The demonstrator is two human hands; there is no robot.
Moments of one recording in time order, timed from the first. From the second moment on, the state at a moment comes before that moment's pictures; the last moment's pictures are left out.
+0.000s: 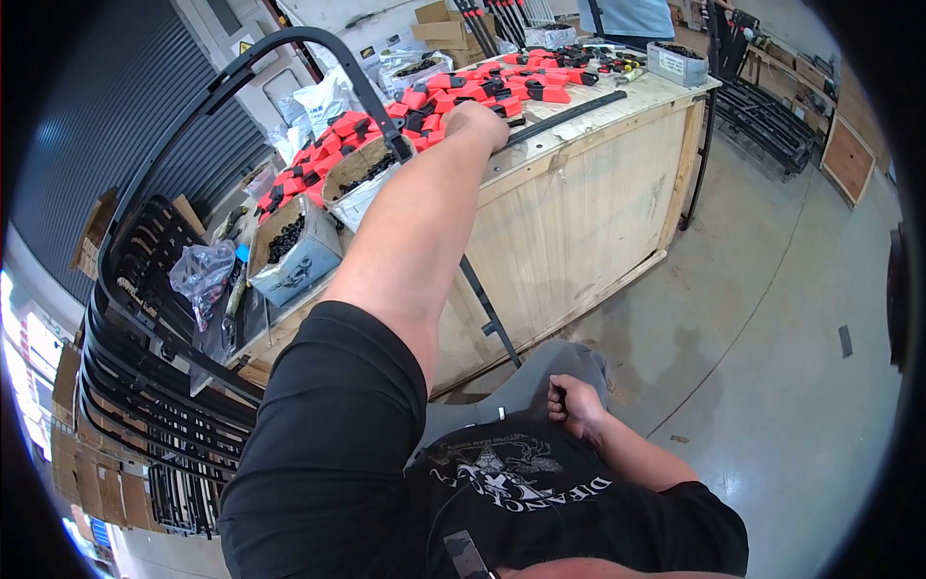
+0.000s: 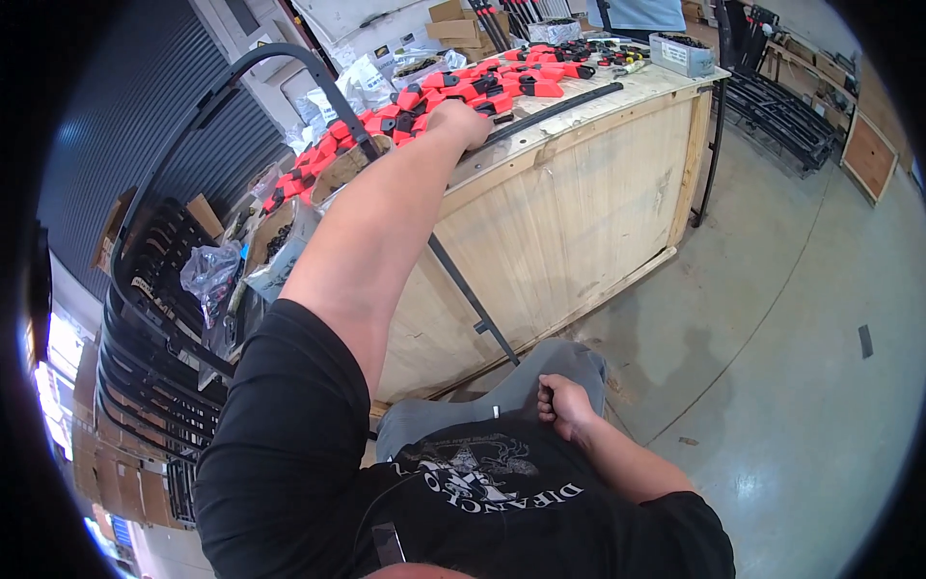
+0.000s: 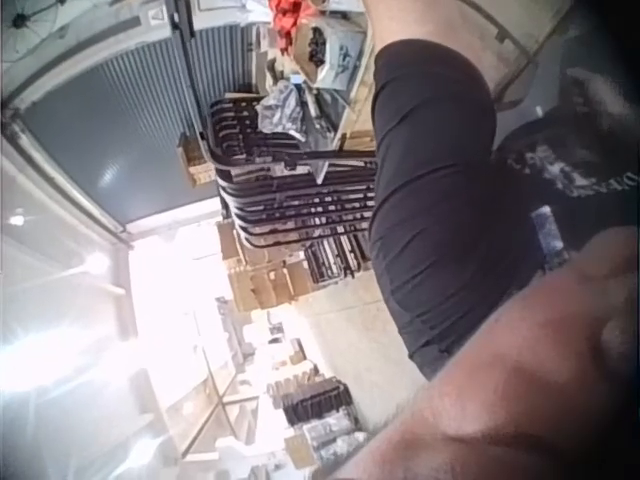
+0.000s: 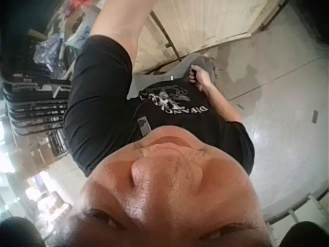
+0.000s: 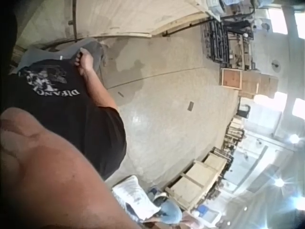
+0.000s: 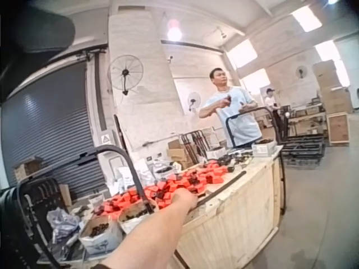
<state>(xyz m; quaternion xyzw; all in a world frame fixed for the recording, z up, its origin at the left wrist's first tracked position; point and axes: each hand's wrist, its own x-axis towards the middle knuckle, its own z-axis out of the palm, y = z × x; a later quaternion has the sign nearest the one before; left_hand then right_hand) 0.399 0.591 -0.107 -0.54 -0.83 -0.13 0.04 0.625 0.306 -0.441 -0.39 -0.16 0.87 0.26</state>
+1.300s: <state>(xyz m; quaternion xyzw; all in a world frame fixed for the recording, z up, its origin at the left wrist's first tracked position) 0.099 0.203 -0.117 -0.25 -0.50 -0.81 -0.15 0.537 0.320 -0.428 -0.40 -0.27 0.87 0.13</state>
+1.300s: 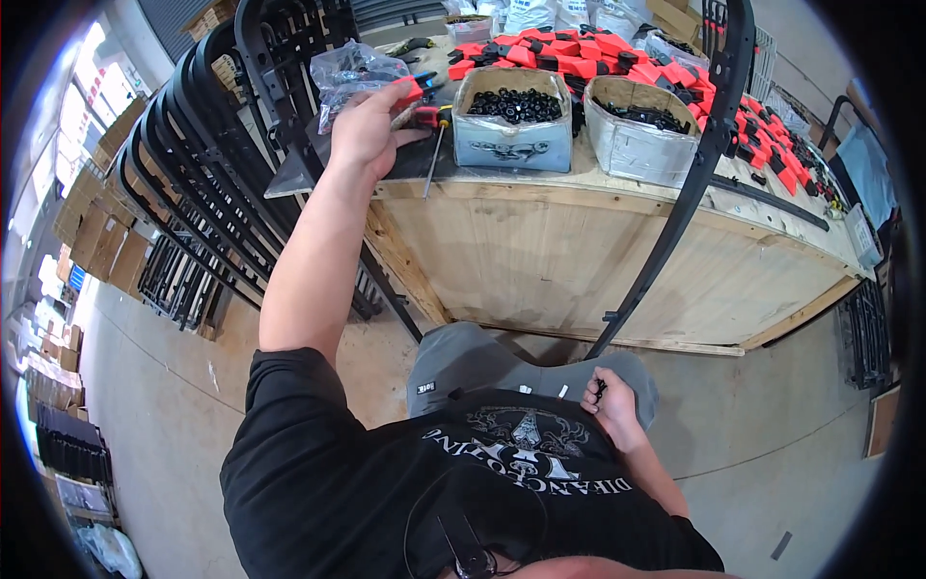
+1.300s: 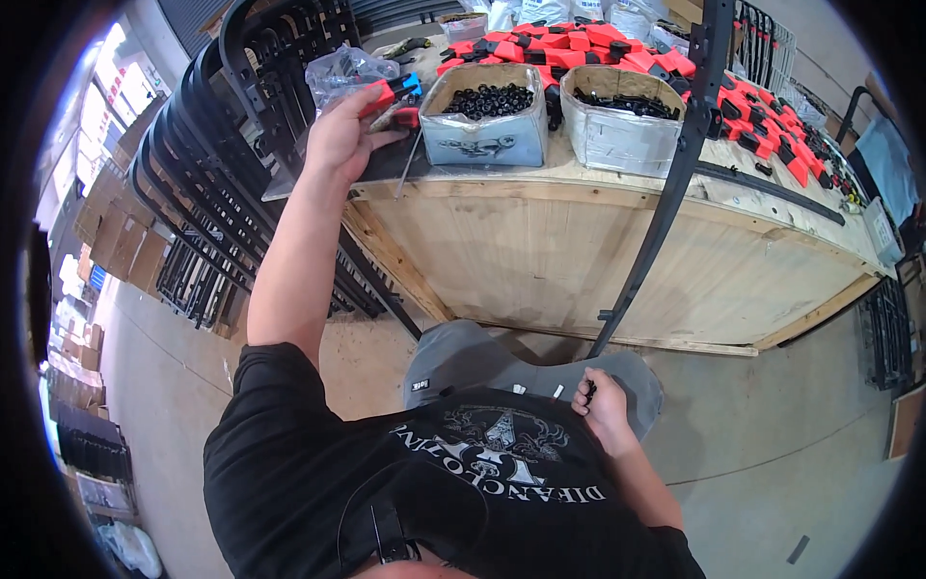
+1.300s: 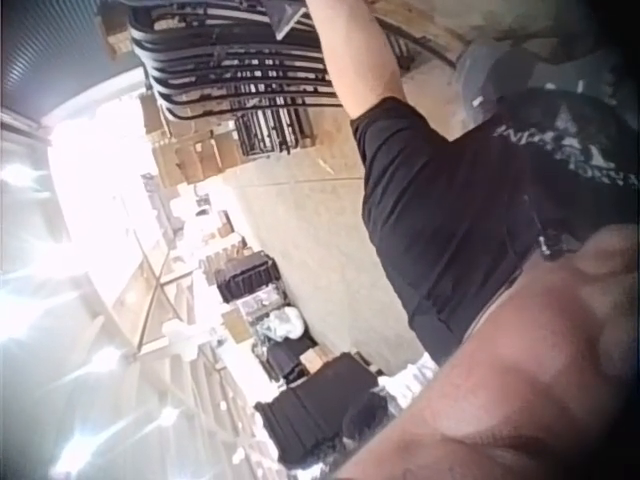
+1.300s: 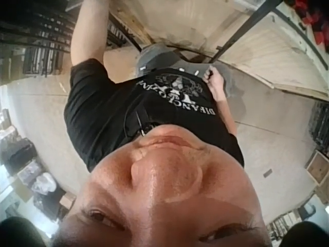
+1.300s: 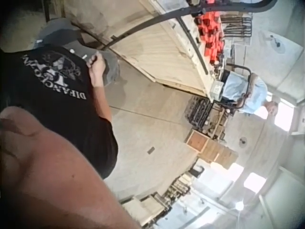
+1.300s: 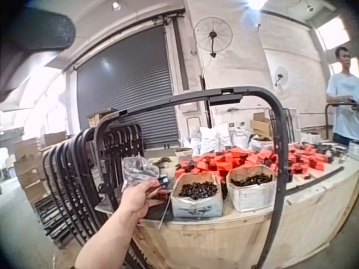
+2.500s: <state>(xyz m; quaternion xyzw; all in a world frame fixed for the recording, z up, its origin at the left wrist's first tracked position) 0.321 0.235 -0.262 -0.30 -0.45 -0.64 -0.55 0.495 0.353 -0.292 -0.20 -0.38 0.85 0.29</state>
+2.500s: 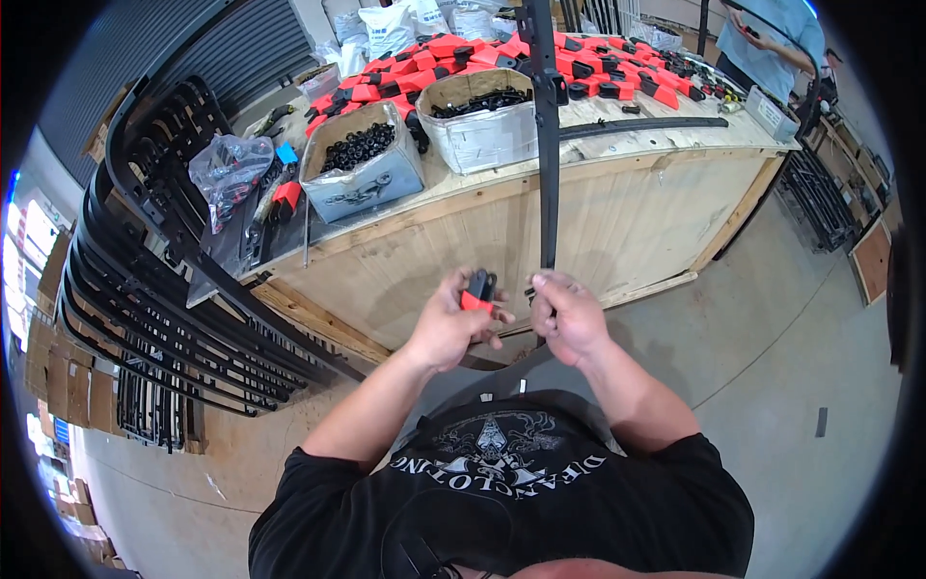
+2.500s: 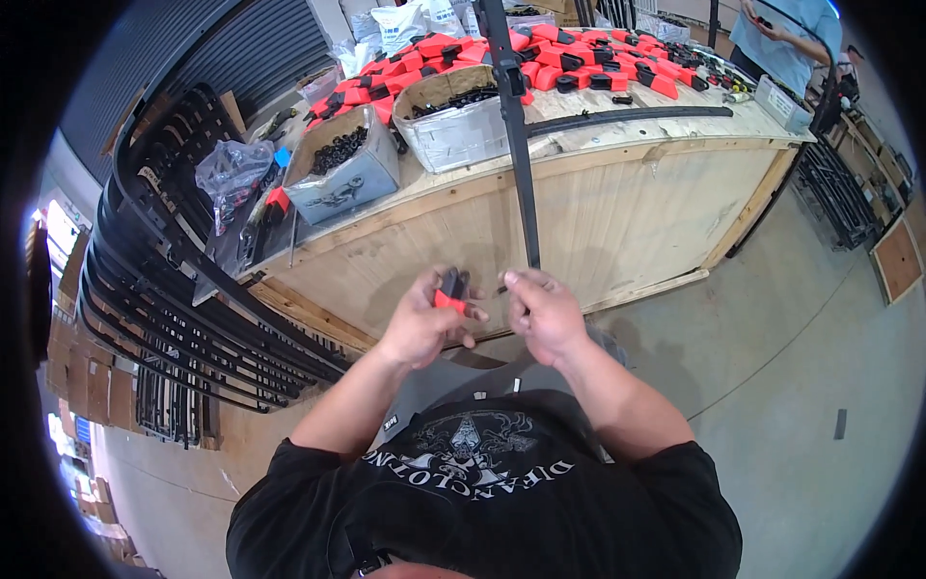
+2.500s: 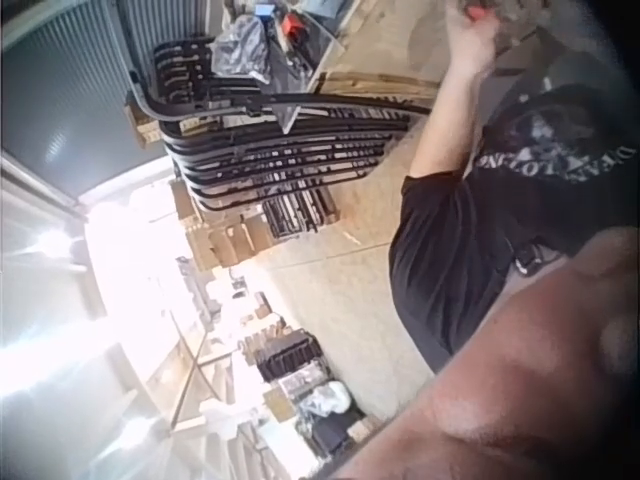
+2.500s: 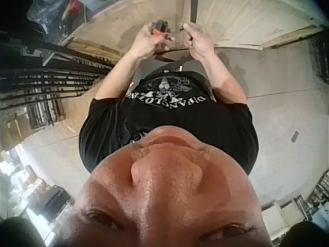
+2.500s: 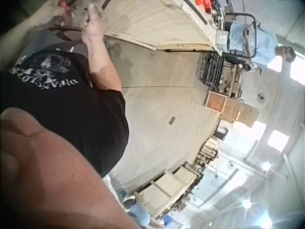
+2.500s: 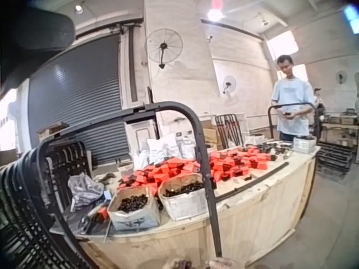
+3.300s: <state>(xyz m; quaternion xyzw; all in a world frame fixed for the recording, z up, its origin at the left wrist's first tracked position) 0.364 0.359 -0.136 -0.52 -0.45 -0.69 -0.22 0.504 0.468 -0.132 -0.04 -0.41 0.78 0.47</state>
